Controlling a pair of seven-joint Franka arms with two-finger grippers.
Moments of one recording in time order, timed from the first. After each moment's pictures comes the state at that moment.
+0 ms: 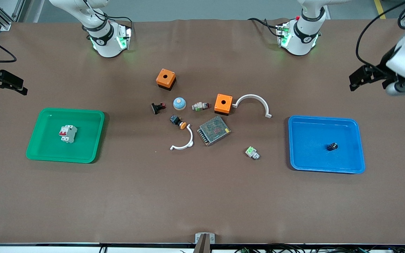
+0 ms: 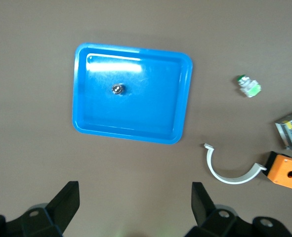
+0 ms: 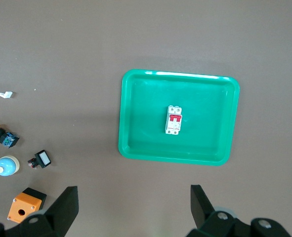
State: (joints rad) left arm 0.09 -0.02 -0.18 -1.65 0.04 1.58 -0.14; right arm 0.00 -0.05 -0.10 -1.66 0.02 1.57 -0.13
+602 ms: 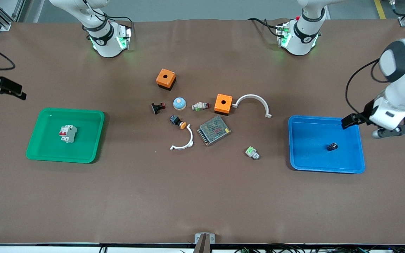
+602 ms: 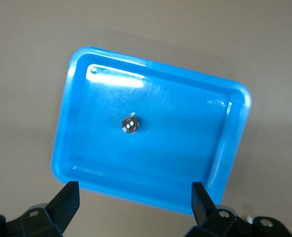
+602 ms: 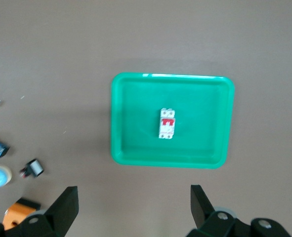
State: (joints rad) left arm 0.23 0.10 -0.18 -2.09 0.04 2.25 -0.14; right arm -0.04 0.04 -0.12 -1.64 0.02 1.63 -0.12
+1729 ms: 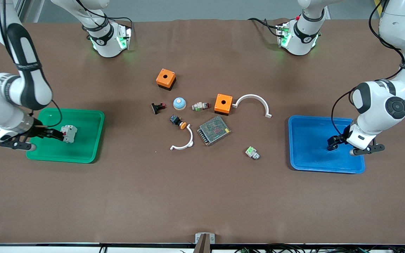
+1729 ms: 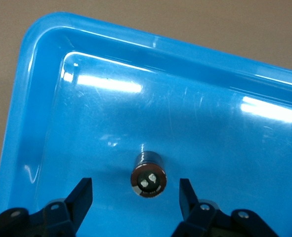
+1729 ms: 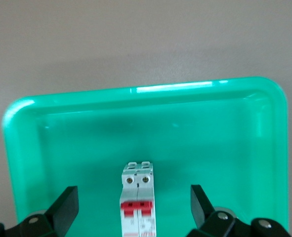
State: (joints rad) left arm 0.30 0.43 -0.18 -2.11 0.13 2.60 -0.14; right arm -0.12 0.32 -0.12 -2.15 0.06 2.50 -0.13
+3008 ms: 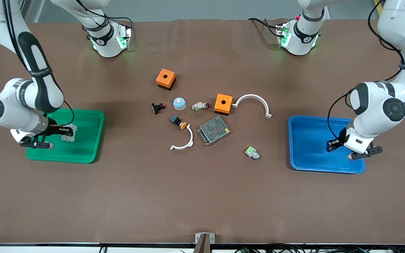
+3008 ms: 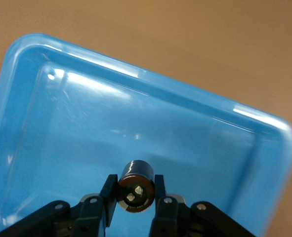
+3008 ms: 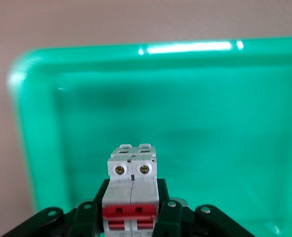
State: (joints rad) left arm 0.29 0.35 -0.28 -2.06 0.13 2.45 -0.34; right arm -0.08 0.32 -0.10 -2.06 0.09 2.25 -0.14
